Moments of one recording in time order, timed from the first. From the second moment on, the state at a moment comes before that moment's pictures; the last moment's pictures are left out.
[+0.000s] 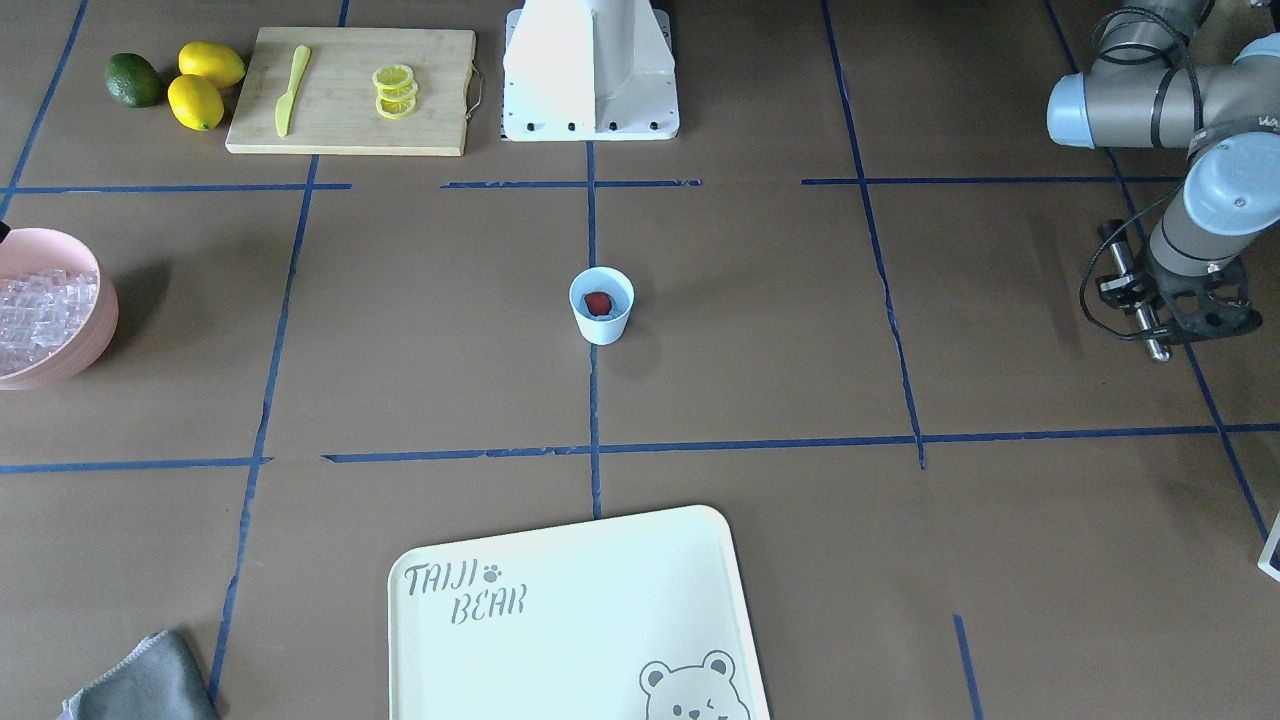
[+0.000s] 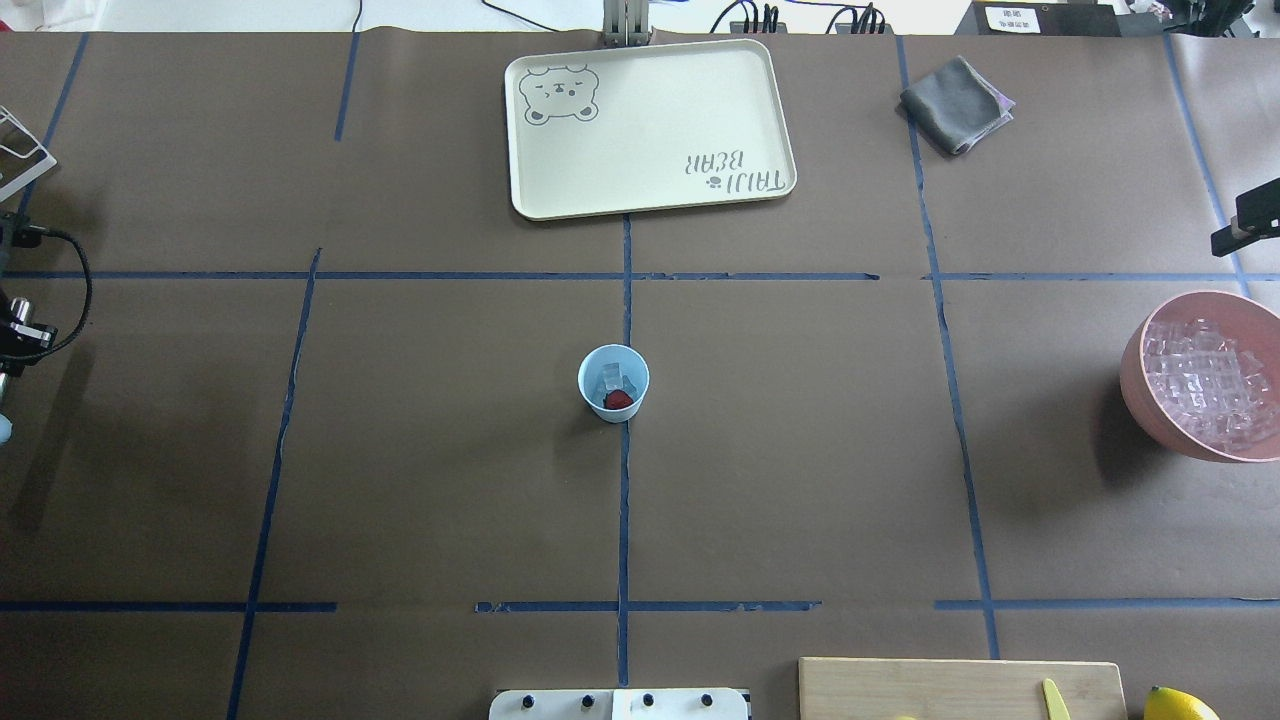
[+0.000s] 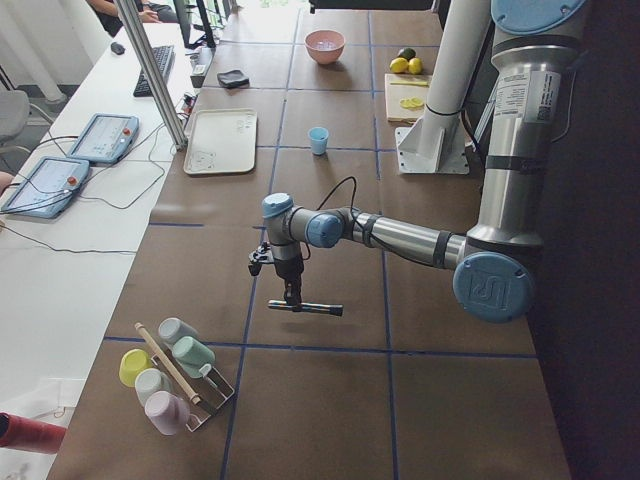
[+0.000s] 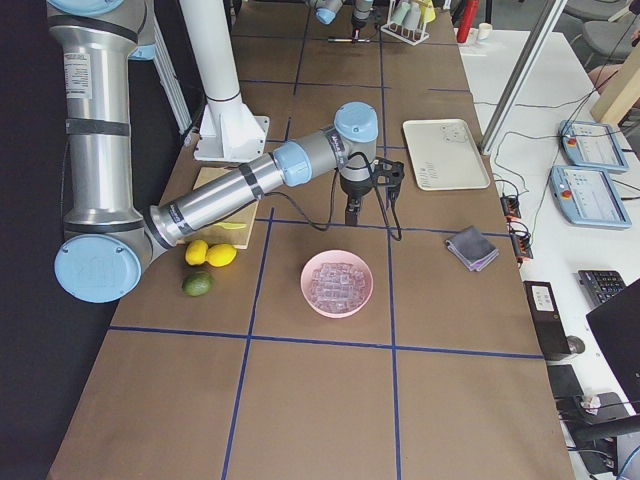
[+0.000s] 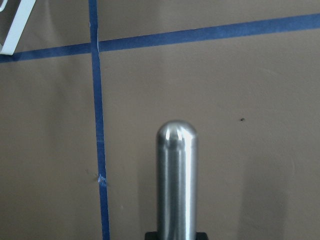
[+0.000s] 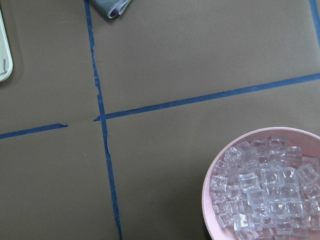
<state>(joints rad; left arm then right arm) -1.00 -1.63 -1.64 -1.55 -1.95 -0.55 1.31 -1.58 2.08 -1.63 2.40 0.68</state>
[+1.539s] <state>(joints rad) -1.03 -1.63 -1.69 -1.53 -2.03 -0.48 1.31 -1.58 2.09 -1.63 2.40 0.67</state>
